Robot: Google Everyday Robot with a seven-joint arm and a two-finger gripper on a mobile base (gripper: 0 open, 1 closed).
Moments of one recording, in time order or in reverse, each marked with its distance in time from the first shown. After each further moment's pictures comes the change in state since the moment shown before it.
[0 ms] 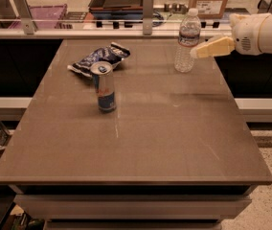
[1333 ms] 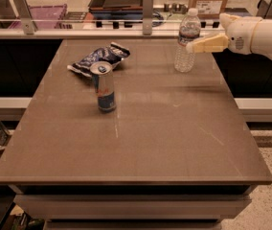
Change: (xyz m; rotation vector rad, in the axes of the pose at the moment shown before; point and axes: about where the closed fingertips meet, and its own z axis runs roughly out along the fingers) arm -0.002 -0.014 0.032 -0.094 -0.167 0.060
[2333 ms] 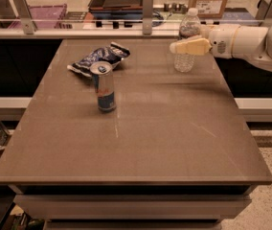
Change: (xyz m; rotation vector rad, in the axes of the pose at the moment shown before) arm 0.005 0.037 0.043 -0.131 -0.031 0.108
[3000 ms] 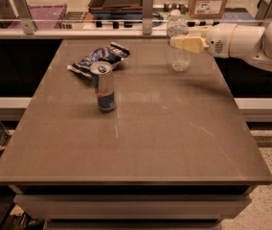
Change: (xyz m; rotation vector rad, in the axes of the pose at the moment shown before) arm 0.000 0.003 0.005 -0.010 -0.002 0.003
